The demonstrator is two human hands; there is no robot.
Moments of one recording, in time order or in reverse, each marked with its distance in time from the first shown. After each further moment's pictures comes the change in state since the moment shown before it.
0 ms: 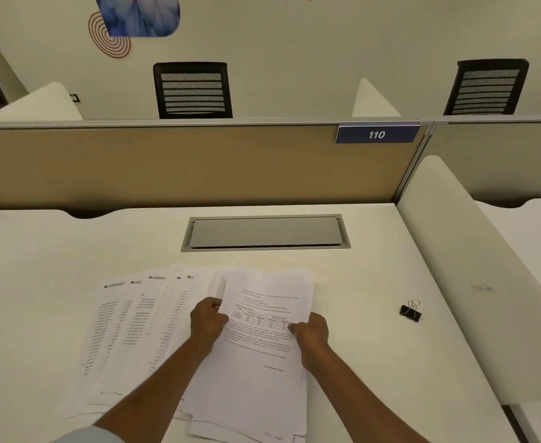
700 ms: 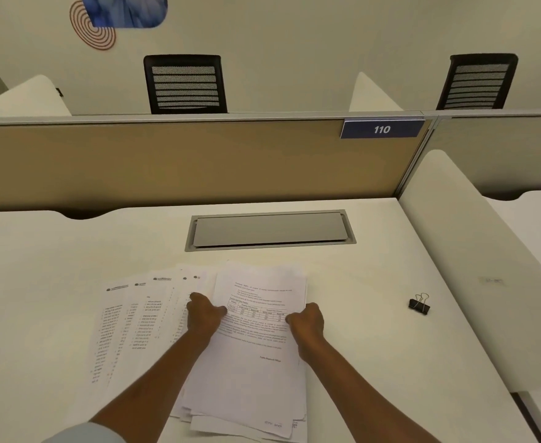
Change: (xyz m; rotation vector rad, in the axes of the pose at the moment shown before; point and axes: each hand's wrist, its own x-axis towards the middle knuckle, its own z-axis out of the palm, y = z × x) left_hand 0.033 -0.007 -0.024 0.086 -0.004 -0.066; right_hand 0.001 -0.006 0.042 -0.136 0.066 -0.024
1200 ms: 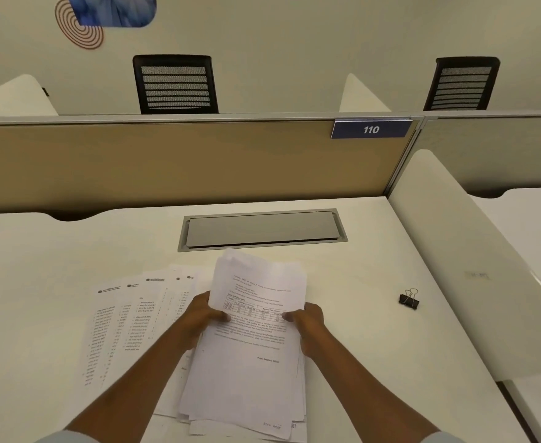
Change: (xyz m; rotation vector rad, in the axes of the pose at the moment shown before) left_hand -0.014 0.003 -0.027 -0.331 -0.571 0.141; right_hand -0.003 -0.004 -0.022 0.267 -0.160 0.098
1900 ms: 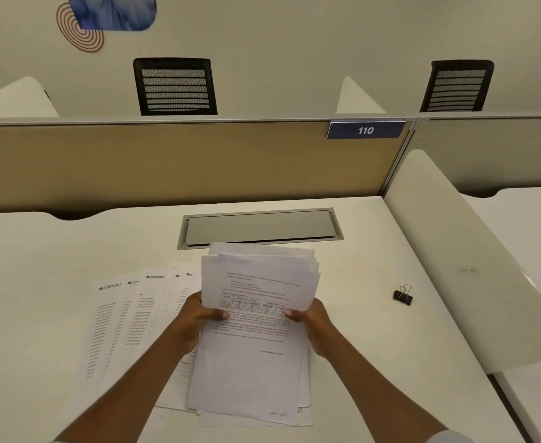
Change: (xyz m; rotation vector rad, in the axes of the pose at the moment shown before) left_hand -0.028 -0.002 0.004 -0.248 -0.029 0.109; right_hand -0.013 0.003 -0.033 -0.046 -0.358 -0.277
